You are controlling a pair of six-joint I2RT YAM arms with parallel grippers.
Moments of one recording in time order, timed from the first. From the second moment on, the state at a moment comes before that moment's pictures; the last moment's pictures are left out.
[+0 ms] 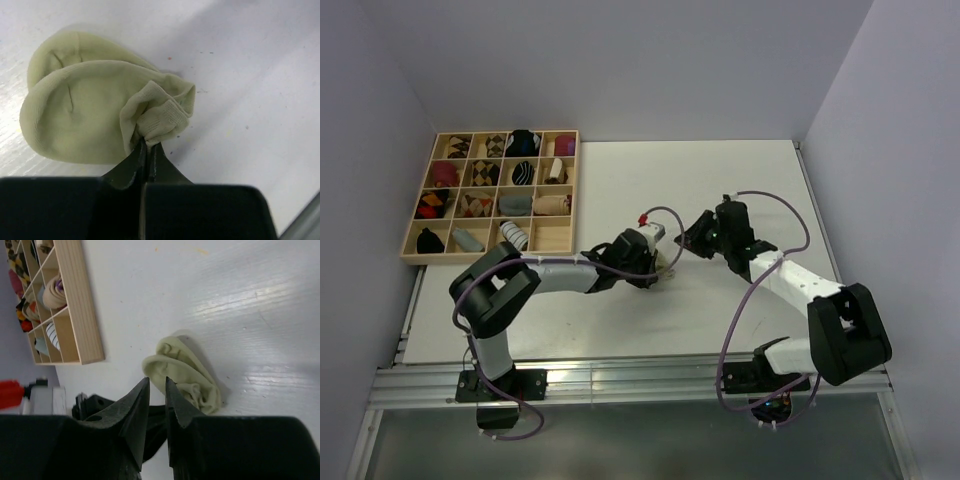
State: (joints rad) left arm -0.92 1.81 0.94 0.16 0.03 -0.41; right arm 0.35 1.34 0.68 0.02 -0.20 0.93
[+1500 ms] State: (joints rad) left arm -0.63 1.93 0.81 0.42 0.64 -1.15; right arm 0.55 1.46 0.58 0.07 -0.25 0.89
